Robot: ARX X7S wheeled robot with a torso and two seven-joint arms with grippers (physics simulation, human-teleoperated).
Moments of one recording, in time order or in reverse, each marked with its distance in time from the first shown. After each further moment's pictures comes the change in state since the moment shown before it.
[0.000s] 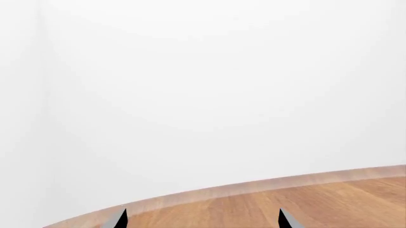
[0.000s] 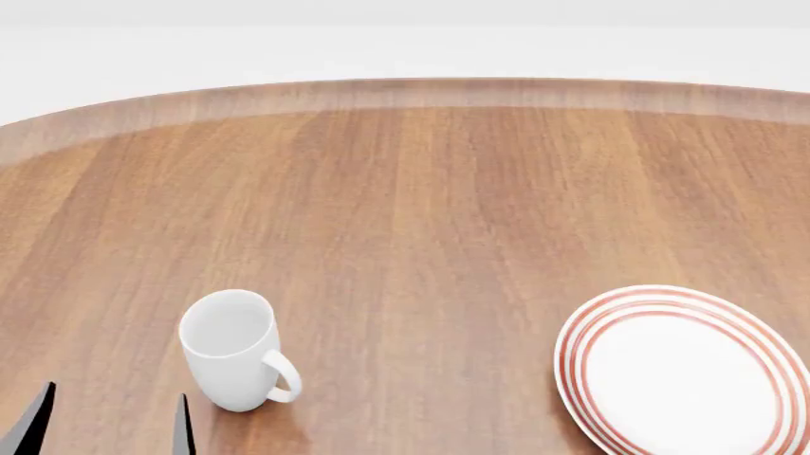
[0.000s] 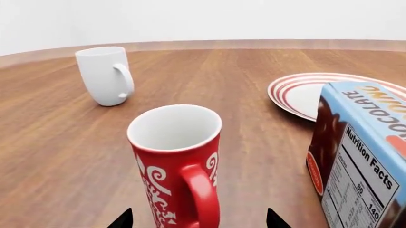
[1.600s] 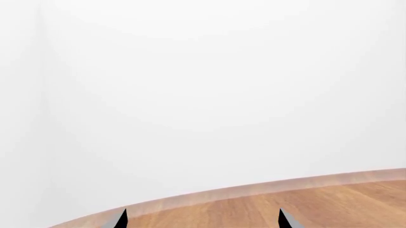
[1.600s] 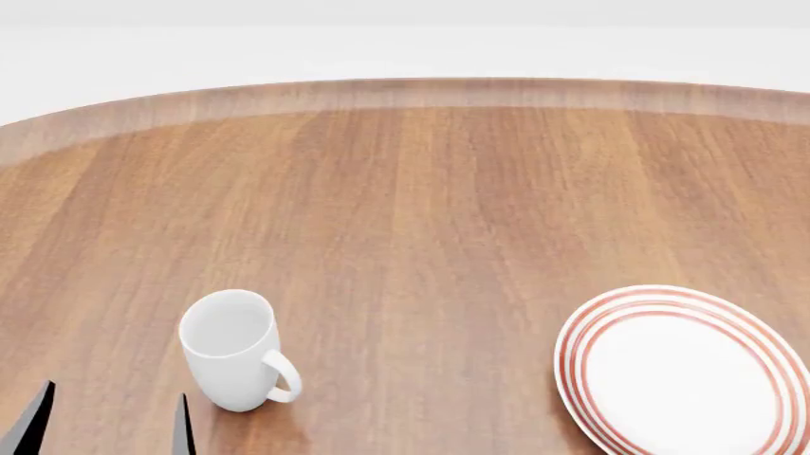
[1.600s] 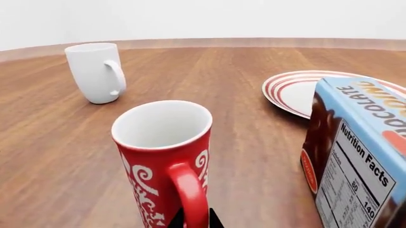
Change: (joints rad) left arm -0.008 -0.010 0.019 -0.009 -0.006 0.019 -0.016; right arm 0.033 -0.005 -0.007 0.052 0.013 -0.014 0.004
